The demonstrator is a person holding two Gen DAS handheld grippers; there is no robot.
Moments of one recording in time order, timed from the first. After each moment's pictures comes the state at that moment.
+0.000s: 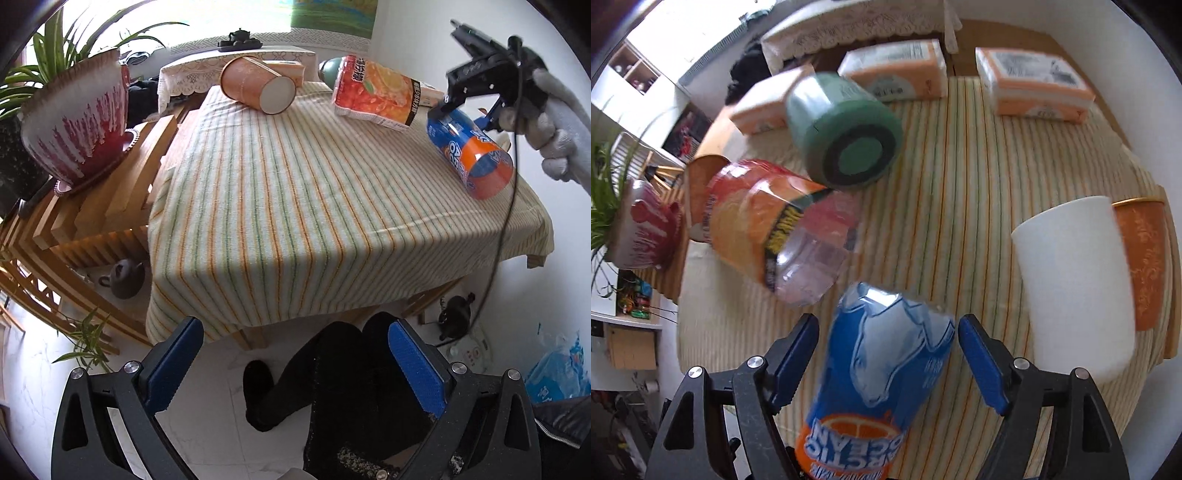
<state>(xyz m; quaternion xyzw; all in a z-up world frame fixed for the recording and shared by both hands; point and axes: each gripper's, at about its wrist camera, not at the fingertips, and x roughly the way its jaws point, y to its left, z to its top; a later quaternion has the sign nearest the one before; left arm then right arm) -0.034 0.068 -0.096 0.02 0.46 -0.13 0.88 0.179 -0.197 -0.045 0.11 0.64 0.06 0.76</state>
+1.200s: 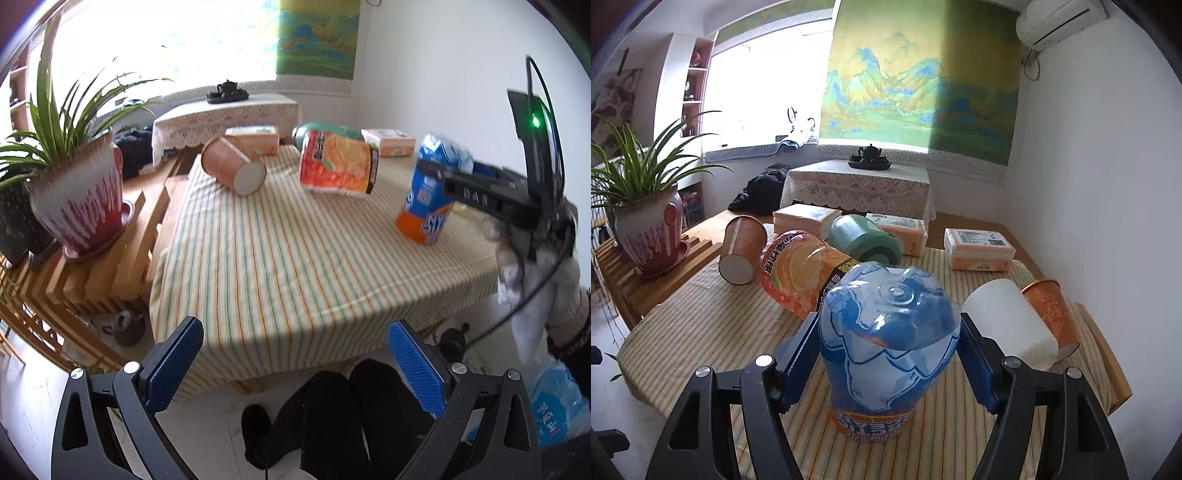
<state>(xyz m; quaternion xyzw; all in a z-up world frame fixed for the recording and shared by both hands) -0.042 0.036 -0.035 0.03 0.37 -0.15 0.92 0.038 -0.142 -0.009 -0.04 0.26 -0.03 0.96</state>
